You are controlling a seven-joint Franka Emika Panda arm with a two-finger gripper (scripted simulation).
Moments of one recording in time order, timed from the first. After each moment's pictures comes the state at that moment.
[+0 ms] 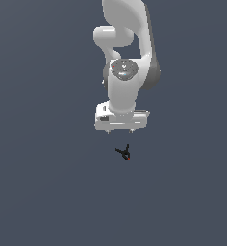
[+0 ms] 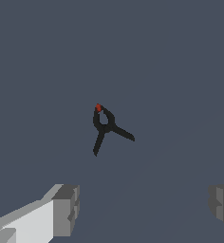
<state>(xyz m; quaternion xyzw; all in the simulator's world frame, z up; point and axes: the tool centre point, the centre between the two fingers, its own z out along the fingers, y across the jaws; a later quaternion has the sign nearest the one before) -0.005 0.028 0.164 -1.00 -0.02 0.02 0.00</state>
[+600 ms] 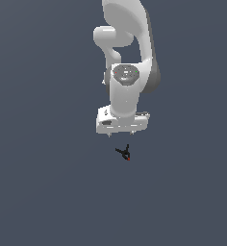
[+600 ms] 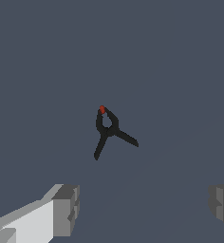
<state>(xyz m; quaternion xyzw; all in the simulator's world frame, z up) 0.001 0.032 0.152 -1.00 -0.05 0.01 0.00</state>
